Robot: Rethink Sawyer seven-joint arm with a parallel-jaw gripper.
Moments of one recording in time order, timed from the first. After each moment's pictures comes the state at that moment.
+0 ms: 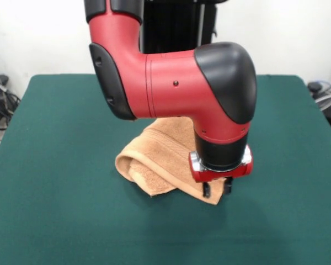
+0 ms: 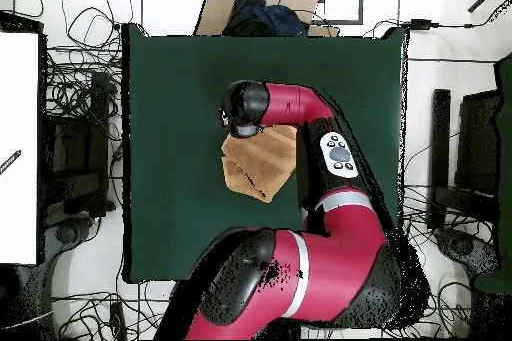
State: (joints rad) arm -0.33 -0.25 0.31 1.18 -0.26 0.81 1.57
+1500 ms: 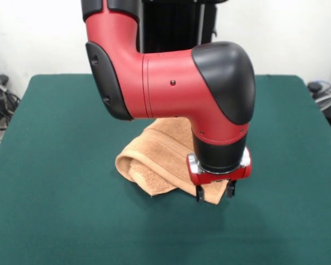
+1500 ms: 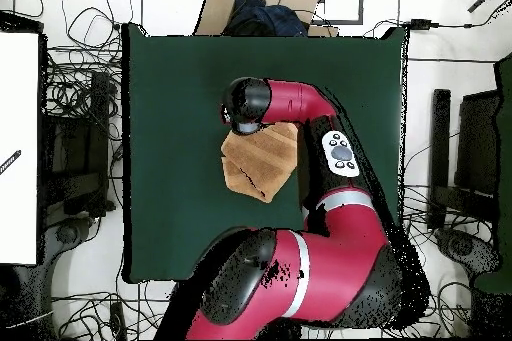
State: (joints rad) arm -0.33 -0.25 0.31 1.16 -0.26 0.81 1.57
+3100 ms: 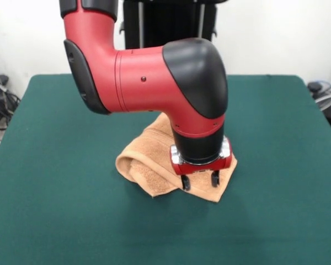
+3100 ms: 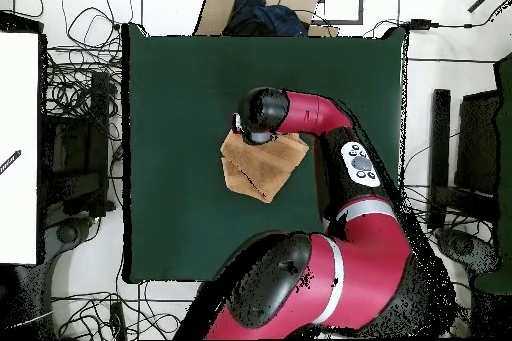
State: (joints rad) arm -0.40 -0.27 0.33 1.24 -0.26 0.80 1.57
